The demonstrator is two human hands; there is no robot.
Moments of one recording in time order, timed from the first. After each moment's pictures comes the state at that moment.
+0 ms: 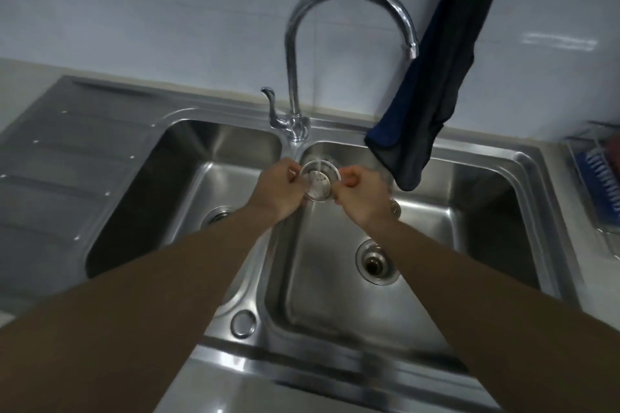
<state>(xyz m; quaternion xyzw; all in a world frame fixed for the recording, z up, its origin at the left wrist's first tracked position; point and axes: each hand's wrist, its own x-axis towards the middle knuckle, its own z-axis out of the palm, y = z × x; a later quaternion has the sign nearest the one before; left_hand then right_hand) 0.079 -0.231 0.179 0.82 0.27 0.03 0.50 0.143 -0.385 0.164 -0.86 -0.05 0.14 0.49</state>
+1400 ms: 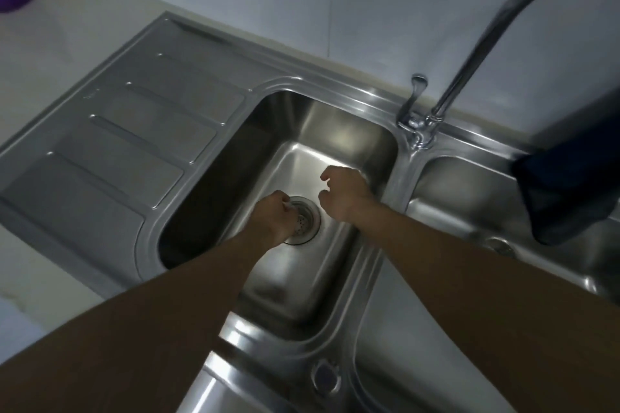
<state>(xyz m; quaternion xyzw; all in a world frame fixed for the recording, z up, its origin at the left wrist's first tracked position) -0.003 -0.076 0.081 0.79 0.46 -0.08 0.39 0.130 -0.165 0.088 -0.89 -0.34 0.26 0.17</state>
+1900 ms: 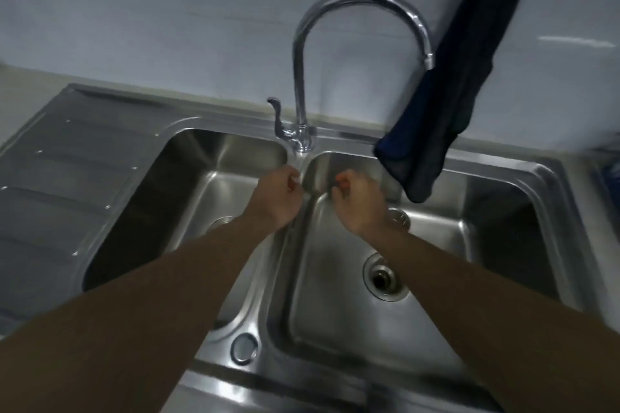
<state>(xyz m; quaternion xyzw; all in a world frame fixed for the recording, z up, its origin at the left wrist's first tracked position) 0.084 -0.207 0.180 0.87 0.27 0.03 0.40 0.162 -0.357 0.150 -0.92 -0.22 0.07 0.32</state>
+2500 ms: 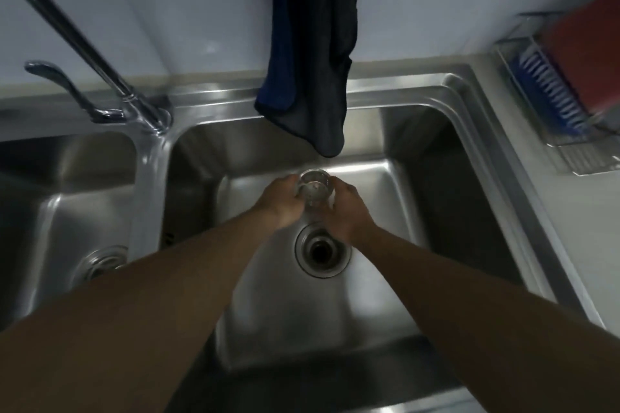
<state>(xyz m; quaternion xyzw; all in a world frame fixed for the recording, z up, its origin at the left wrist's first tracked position) 0.195 -0.345 0.029 0.90 0.11 -0.20 0.37 0.195 -0.497 0.015 -0.91 -0.01 0.20 0.37</state>
